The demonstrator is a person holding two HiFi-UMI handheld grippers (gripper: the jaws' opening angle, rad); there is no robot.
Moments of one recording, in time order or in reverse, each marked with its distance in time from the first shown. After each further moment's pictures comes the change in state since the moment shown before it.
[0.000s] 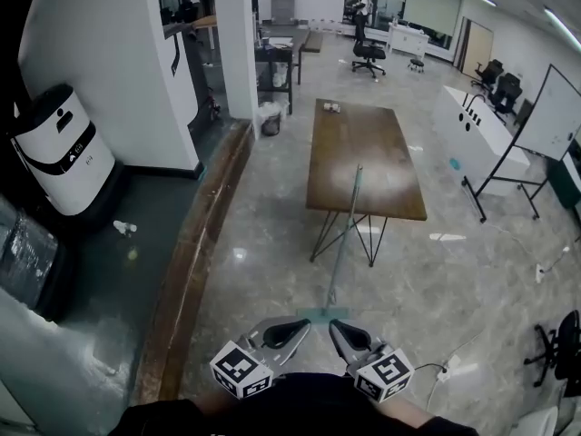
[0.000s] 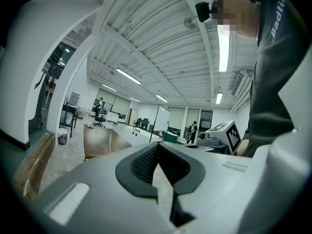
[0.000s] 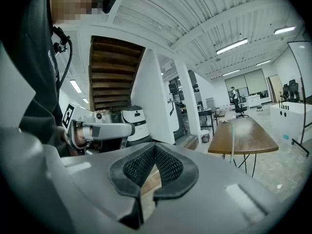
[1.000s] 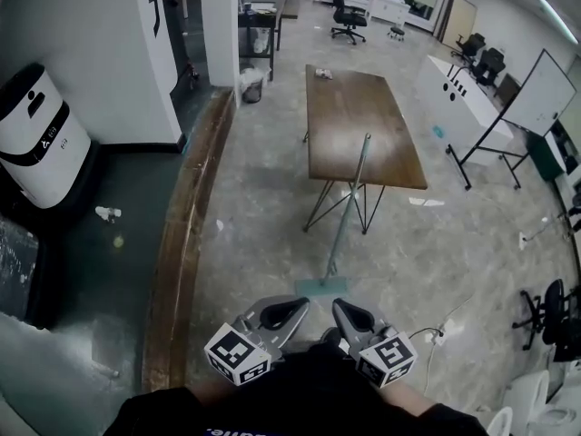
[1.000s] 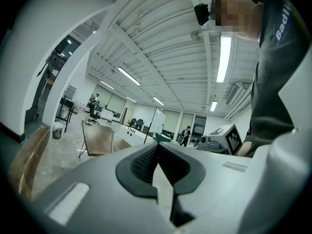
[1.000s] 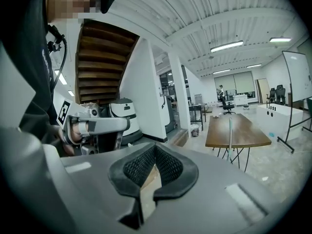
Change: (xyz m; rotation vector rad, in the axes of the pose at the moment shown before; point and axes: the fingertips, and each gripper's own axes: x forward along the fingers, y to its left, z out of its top) left arm -0.073 0.071 0.004 -0.077 -0.018 -0.086; right arm 0.076 0.050 -0.014 0.027 0.070 -0.148
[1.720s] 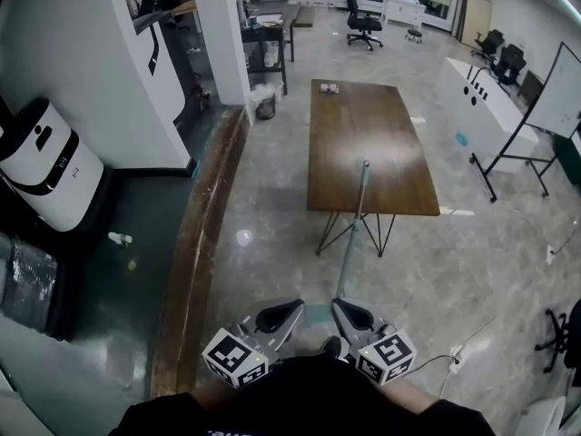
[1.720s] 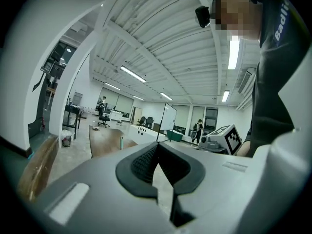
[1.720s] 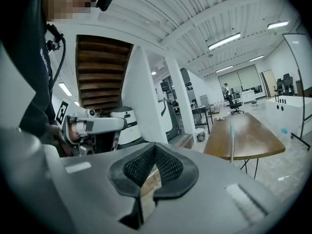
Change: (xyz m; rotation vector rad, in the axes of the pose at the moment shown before) left arm 0.125 0.065 0.027 0.070 0.048 0.124; right arm 0.048 -0.139 0.039 0.024 -0.066 0.106
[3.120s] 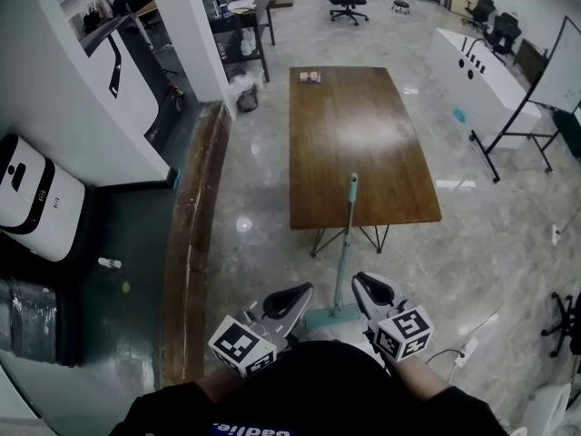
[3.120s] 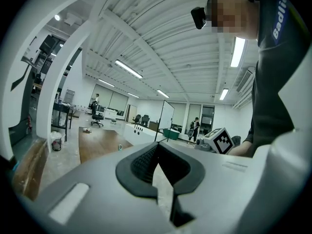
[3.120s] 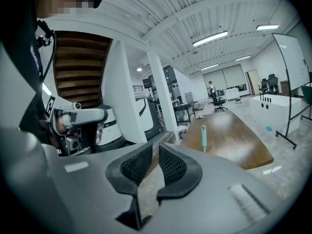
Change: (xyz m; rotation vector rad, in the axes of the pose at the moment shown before) left arm 0.152 0.086 0.028 0.032 0.036 -0.071; right arm 0.054 -0.199 0.027 0.037 0.028 -0.171
